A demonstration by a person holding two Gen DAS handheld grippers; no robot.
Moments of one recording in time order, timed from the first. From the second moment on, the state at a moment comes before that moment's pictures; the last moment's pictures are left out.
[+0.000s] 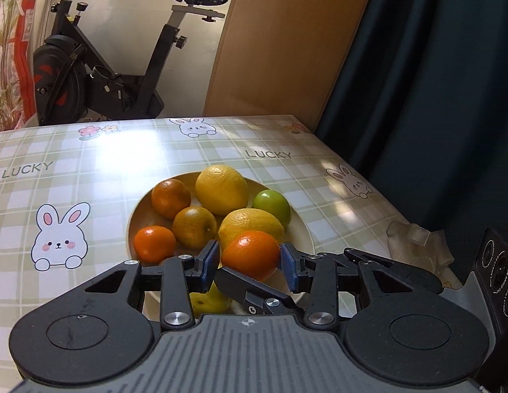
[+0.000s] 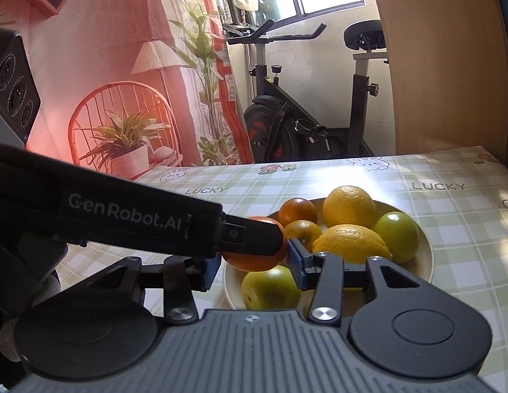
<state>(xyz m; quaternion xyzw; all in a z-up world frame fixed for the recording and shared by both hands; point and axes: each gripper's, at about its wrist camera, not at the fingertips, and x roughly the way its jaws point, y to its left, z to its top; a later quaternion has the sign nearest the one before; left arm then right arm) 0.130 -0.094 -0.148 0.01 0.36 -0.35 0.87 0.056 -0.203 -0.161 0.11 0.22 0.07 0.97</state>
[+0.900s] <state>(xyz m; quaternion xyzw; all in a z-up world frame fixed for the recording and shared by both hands) 0.126 -0.154 -0.167 0.06 0.36 -0.36 0.86 0.037 -0.259 -0.183 0.14 0.23 0.00 0.96</state>
